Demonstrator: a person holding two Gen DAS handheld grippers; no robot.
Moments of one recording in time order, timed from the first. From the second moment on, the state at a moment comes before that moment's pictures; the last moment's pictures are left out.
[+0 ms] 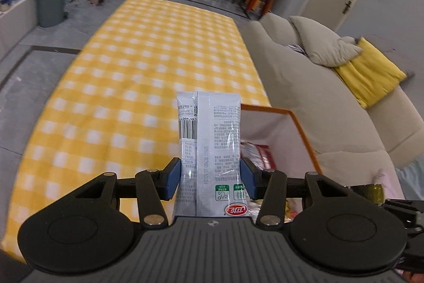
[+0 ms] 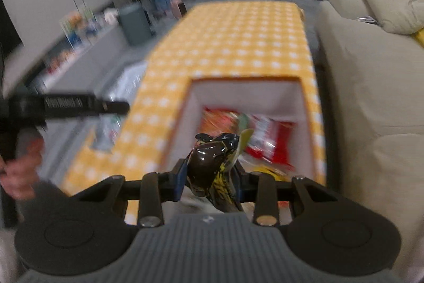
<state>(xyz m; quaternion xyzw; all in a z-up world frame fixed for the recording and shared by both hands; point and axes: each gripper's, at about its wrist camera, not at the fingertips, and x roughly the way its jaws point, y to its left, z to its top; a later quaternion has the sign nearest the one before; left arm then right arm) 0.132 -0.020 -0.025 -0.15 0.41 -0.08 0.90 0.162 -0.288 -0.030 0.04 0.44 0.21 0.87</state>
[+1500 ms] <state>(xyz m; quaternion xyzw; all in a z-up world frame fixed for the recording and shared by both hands) 0.119 -0.031 -0.048 -0.15 0.43 -0.12 0.88 0.252 -0.263 -0.032 -0.16 0.52 0.12 0.83</state>
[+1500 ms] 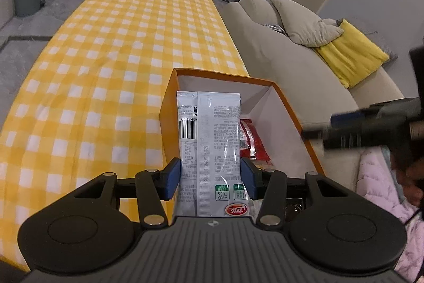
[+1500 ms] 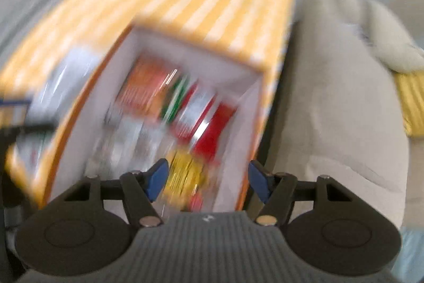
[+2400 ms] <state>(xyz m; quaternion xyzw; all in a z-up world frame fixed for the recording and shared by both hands) 0.211 -0.123 -0.086 -0.17 0.50 -0.09 0.84 0.214 -0.392 -0.090 0.19 0.39 0.09 0.89</state>
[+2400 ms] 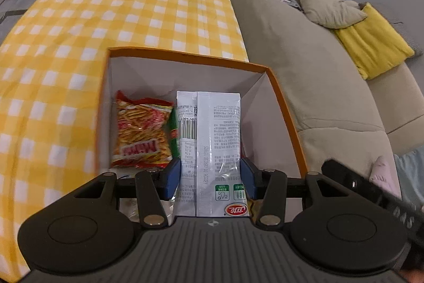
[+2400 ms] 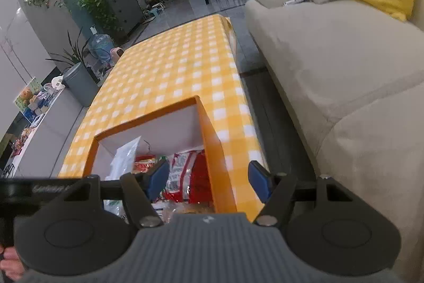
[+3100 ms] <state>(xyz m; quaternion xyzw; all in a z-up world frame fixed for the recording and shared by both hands) 0.280 -0.185 -0.143 -0.19 0.55 -0.06 0.81 0.240 -0.428 -0.138 0.26 0.44 0.07 0.86</state>
